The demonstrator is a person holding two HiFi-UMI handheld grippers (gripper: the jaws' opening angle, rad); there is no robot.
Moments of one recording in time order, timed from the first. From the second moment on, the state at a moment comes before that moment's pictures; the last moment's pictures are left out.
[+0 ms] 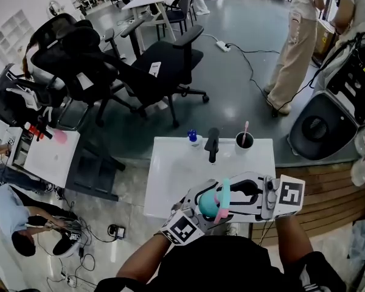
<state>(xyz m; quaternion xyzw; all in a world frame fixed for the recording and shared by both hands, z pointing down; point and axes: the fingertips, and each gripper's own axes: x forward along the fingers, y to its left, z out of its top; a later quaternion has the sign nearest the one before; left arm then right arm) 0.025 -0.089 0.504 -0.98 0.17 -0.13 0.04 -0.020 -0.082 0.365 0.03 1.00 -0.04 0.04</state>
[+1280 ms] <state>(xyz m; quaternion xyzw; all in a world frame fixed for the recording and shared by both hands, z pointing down) -0.004 -0.143 0.514 -0.93 0.33 -0.16 0.02 -0.037 -0.131 0.372 -0.21 0.97 -0.10 0.07</state>
